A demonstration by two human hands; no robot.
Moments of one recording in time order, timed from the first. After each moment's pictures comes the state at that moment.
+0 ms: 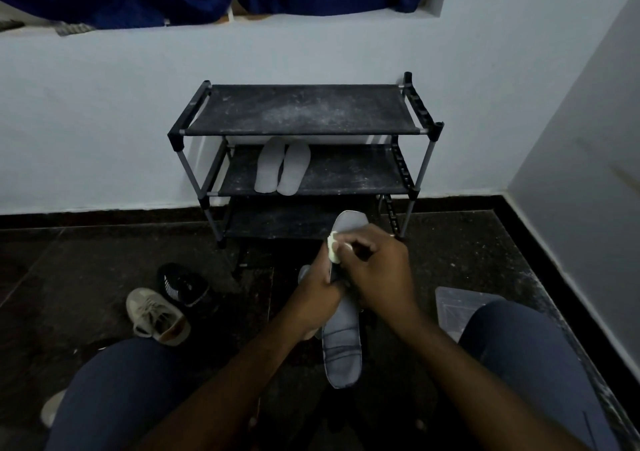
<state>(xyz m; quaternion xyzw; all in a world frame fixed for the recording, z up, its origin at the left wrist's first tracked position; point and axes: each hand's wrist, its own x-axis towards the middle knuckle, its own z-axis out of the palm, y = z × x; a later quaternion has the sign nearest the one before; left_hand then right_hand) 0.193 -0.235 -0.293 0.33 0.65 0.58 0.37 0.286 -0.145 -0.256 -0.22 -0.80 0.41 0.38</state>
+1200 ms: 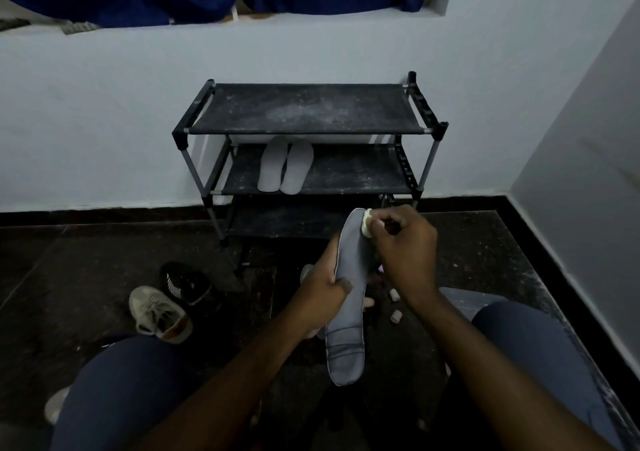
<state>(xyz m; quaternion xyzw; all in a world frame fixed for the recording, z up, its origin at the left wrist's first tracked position) 0.188 -0.235 -0.298 0.36 0.67 0.54 0.37 0.284 -0.112 -0.253 -0.31 -0.77 0.37 0.42</state>
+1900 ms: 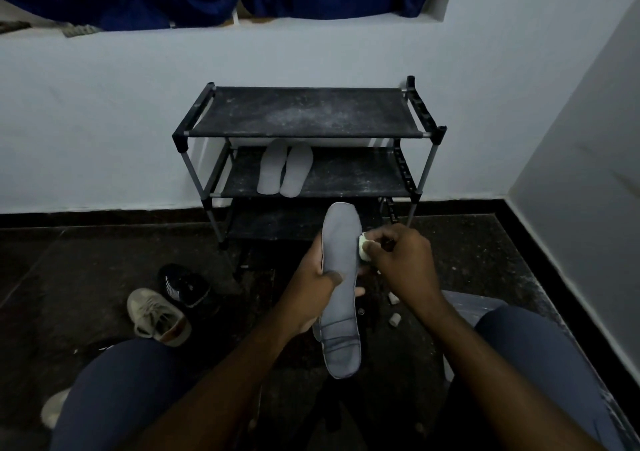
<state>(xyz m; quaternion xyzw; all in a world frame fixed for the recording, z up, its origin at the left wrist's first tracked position) 0.181 -0.234 -0.288 0.25 0.57 0.65 0.44 0.293 -0.108 -0.264 -0.33 -0.80 0.39 0.31</state>
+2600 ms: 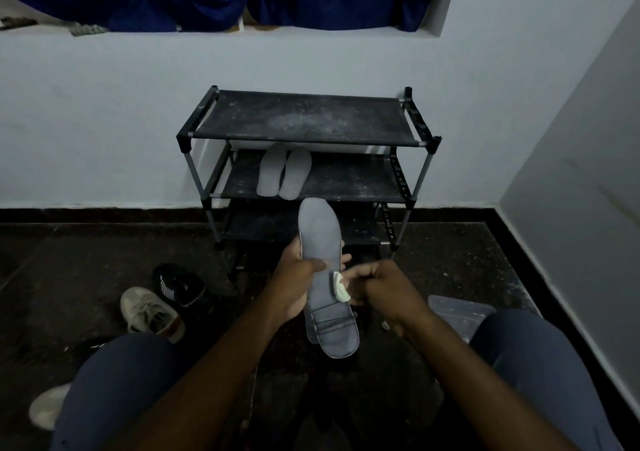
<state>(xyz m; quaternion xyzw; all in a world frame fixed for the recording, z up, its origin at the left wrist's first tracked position) 0.157 -0.238 -0.286 0.18 0.50 0.71 0.46 0.303 -0.141 -0.258 -0.33 -0.67 0.65 0.09</state>
